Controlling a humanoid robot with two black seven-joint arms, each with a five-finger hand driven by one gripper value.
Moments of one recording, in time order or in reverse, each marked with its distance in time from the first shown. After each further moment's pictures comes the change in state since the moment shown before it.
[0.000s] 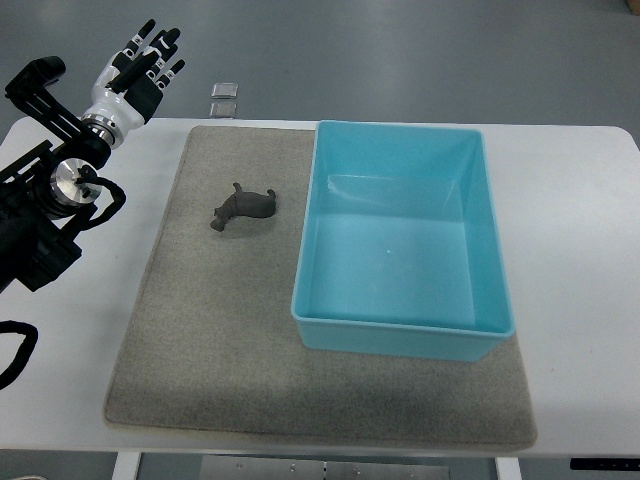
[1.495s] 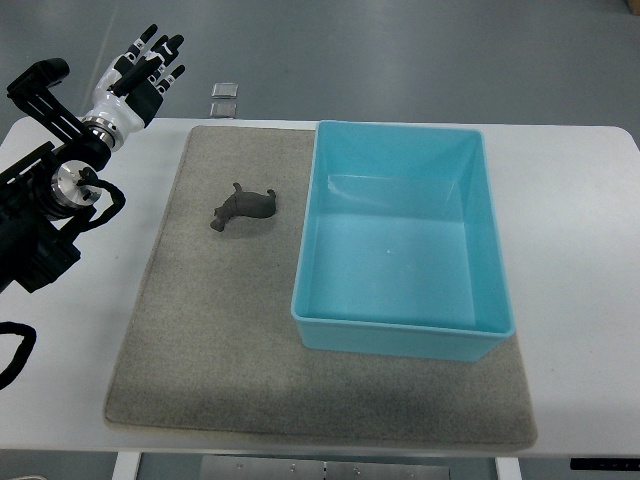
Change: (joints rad) left arm 0.000 0.002 0.019 0.005 0.020 0.025 0.000; right arm 0.000 0.000 0.000 0.000 0.000 0.000 0.000
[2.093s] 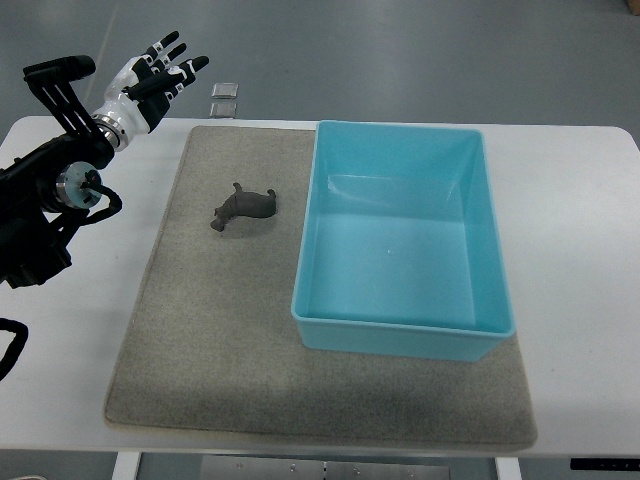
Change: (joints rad) left arm -0.020 0.018 0.070 -0.019 0.290 0.008 0.003; right arm 0.000 0.000 0.000 0.000 0.000 0.000 0.000
